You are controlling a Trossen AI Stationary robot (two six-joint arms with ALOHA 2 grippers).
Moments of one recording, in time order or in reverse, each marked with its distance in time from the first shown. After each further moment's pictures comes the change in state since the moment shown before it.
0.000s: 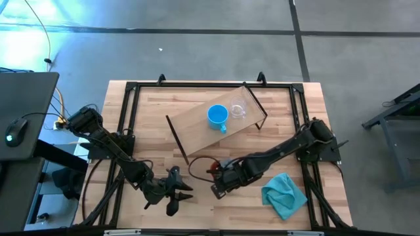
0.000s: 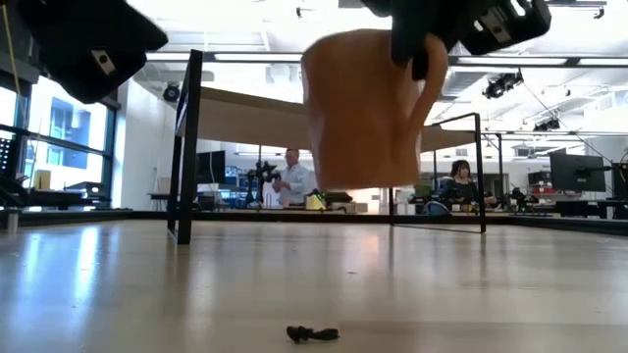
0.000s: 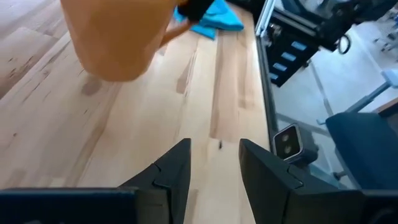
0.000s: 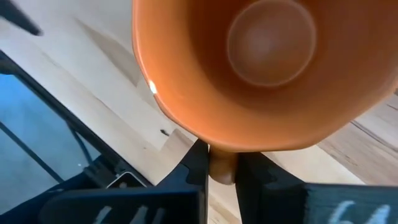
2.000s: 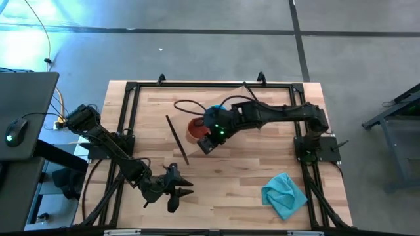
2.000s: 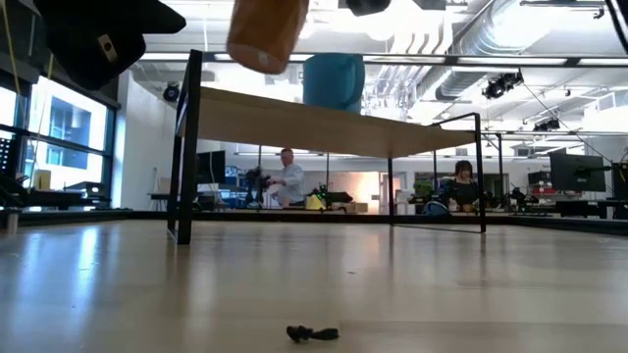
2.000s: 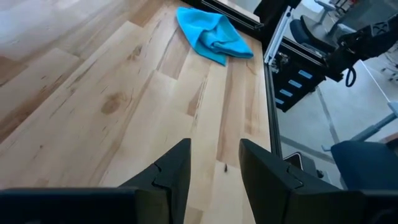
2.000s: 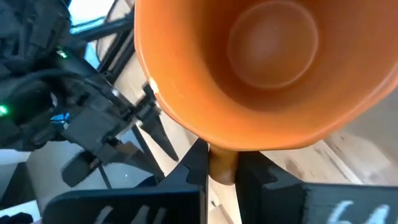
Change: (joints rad) left arm 0.001 -0.043 0.000 -0.014 -0.089 -0.039; right arm -0.363 -0.032 0.385 -0.099 -0.153 -0.473
